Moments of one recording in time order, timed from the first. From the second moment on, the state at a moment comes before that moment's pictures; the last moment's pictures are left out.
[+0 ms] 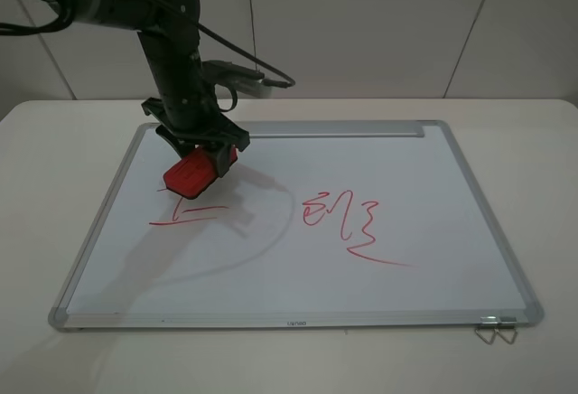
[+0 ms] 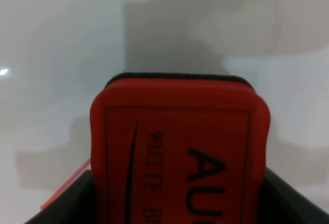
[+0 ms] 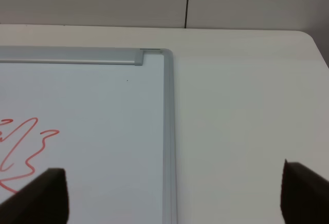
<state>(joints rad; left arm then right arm) -0.46 2.10 -1.51 -0.01 0.91 0.05 -0.06 0.00 -0.52 -0.02 1.07 -0.03</state>
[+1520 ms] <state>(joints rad) -0.31 2.13 -1.29 0.05 0.68 -0.14 -0.06 0.00 -0.52 -0.02 1.07 -0.03</state>
